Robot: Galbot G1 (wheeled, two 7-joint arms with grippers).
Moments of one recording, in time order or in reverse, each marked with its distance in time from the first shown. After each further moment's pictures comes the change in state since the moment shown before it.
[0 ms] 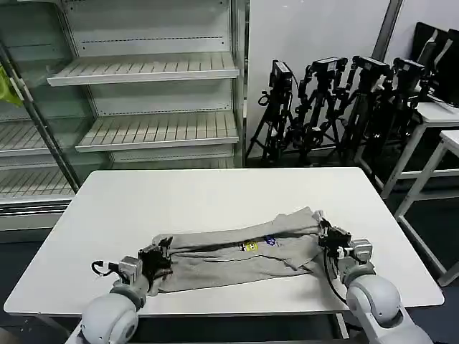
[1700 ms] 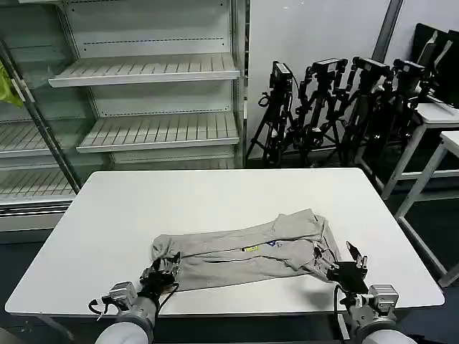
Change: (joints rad) left arm 0.171 -0.253 -0.089 -0.055 -0.243 -0.061 -0.160; right arm -0.362 0.123 0.140 0.386 -0.058 0.009 0.042
